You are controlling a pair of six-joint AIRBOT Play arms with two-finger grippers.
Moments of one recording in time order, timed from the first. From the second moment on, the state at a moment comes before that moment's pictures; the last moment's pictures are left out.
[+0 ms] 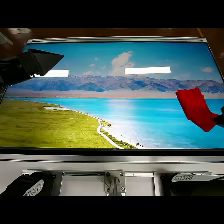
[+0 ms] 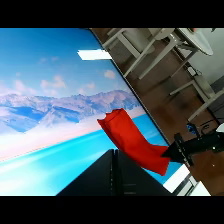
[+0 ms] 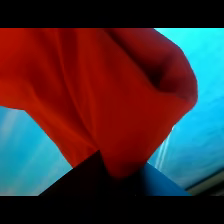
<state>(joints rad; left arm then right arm) -0.12 -0.94 1.27 0.46 -0.91 -1.17 -0.89 -1.64 1.41 -1.22 1.44 1.61</state>
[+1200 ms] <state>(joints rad) -0.18 -0.96 1.24 0.46 -0.87 -1.16 -0.93 -1.23 0.77 -1.55 1.38 1.79</state>
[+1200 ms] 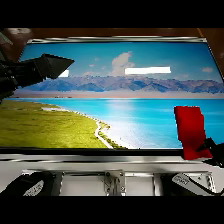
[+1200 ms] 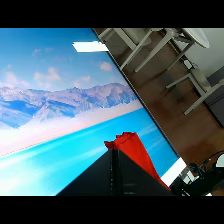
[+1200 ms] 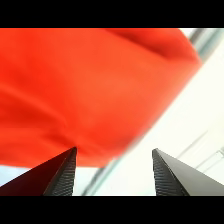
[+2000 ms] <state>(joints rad) -0.18 -1.00 1.25 0.69 -0.82 -1.23 -0.66 -0.94 0.86 -0.87 1.08 1.32</state>
